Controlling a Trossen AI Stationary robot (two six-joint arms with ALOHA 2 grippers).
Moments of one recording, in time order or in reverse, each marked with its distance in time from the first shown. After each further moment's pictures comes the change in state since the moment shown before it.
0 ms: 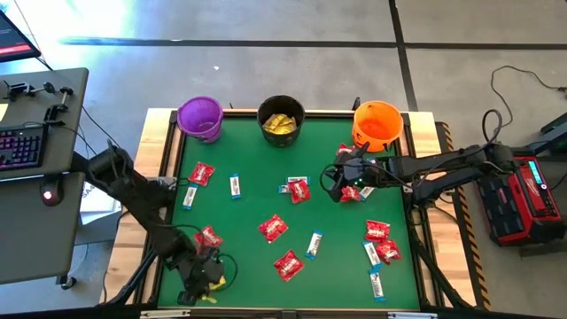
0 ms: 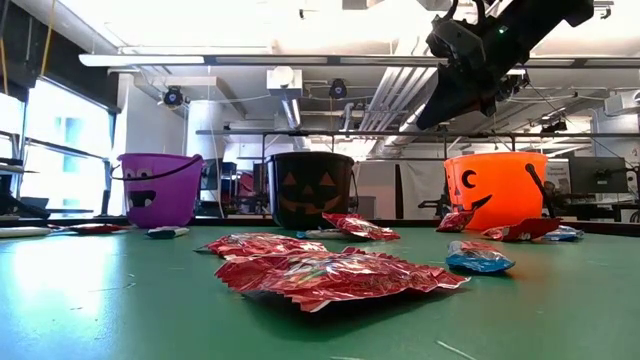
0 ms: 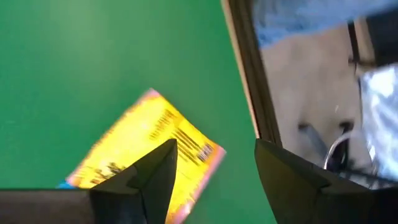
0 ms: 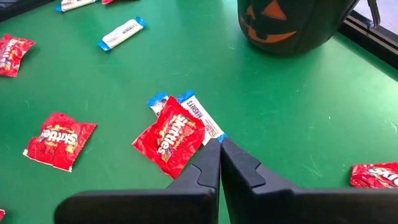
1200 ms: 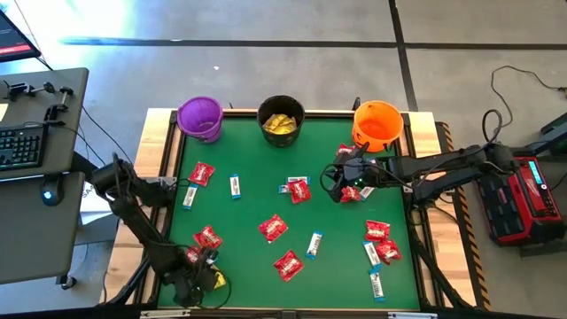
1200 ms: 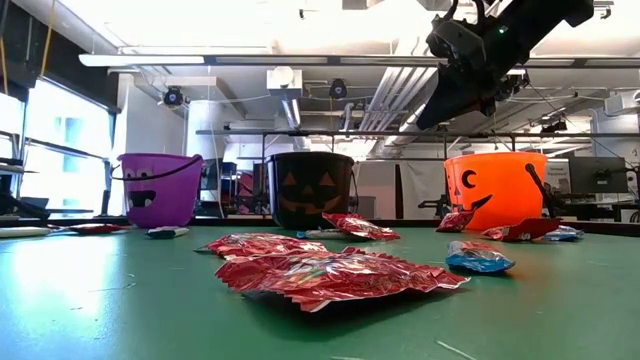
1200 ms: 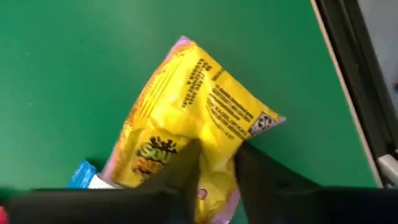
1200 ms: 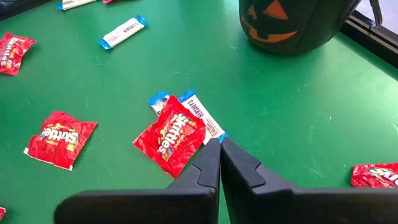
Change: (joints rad) left arm -0.079 0.147 0.048 -0.125 -0.163 0.104; right arm 0.000 0.000 0.000 0.000 -0.003 -0.003
